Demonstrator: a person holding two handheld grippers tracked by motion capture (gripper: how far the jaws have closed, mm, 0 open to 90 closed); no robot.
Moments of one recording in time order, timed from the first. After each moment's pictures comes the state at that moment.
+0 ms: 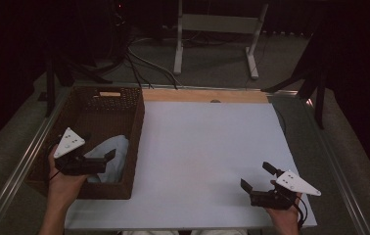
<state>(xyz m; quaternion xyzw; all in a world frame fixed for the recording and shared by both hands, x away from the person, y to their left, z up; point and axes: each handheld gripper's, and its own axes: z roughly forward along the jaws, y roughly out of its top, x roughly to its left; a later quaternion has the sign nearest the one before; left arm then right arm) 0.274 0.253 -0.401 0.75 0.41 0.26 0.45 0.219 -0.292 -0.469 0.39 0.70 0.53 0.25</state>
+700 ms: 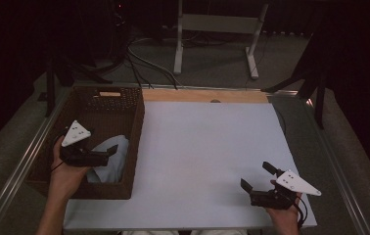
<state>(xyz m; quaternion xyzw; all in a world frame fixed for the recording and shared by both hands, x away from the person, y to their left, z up) 0.299 0.254 -0.405 0.77 0.40 0.25 0.42 0.219 -0.292 -0.468 0.39 0.70 0.54 0.25</state>
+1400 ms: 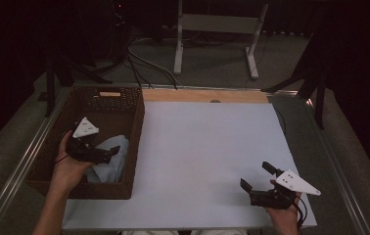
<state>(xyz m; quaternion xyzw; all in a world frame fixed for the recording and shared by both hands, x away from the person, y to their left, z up) 0.323 0.251 -0.414 0.81 0.40 0.21 0.37 0.220 -0.291 -0.469 0.39 0.70 0.54 0.25</state>
